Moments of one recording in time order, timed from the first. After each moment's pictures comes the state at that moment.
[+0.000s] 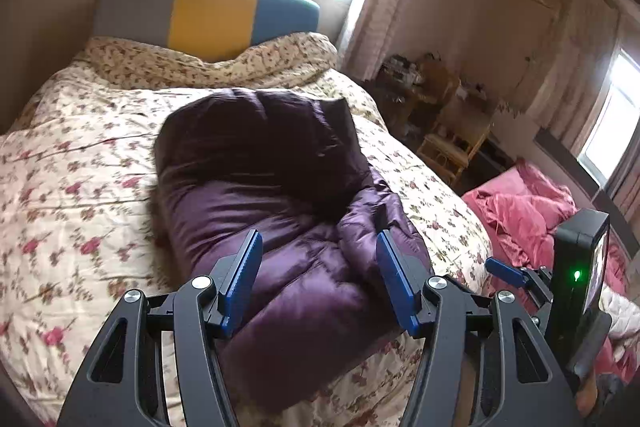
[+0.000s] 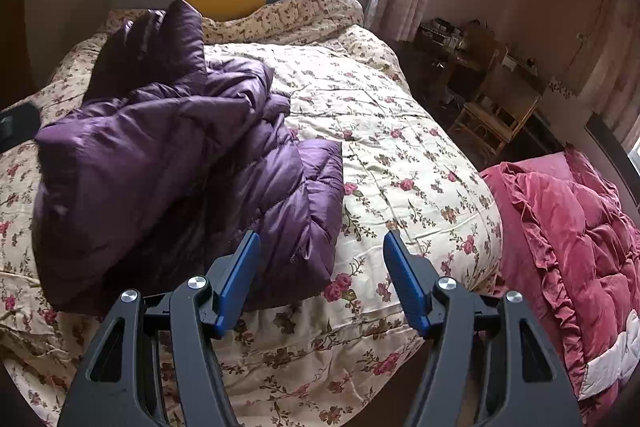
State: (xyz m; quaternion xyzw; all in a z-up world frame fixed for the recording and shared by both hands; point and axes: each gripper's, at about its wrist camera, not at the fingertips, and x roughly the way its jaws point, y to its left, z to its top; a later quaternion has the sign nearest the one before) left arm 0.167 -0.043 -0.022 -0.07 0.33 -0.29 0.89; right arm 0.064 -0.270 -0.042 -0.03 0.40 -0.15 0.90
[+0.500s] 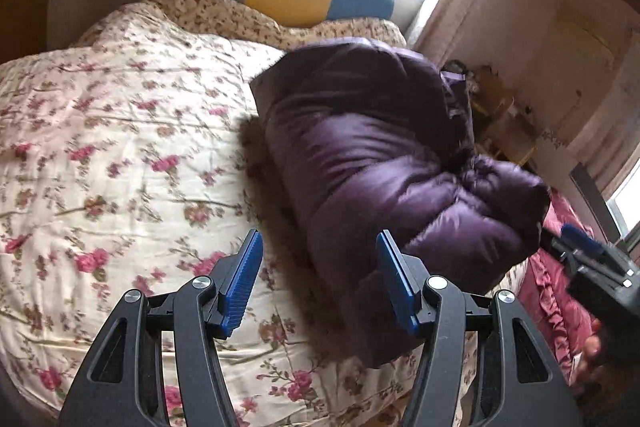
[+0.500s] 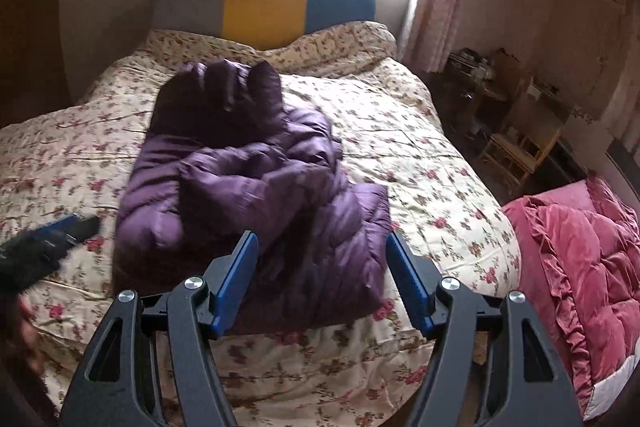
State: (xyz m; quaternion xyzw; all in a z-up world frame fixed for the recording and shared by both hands) left arm 0.175 0.017 -0.077 -0.12 0.39 -0.21 0.89; right arm 0.059 -0.223 -0.002 -0.04 0.36 -0.09 0.93
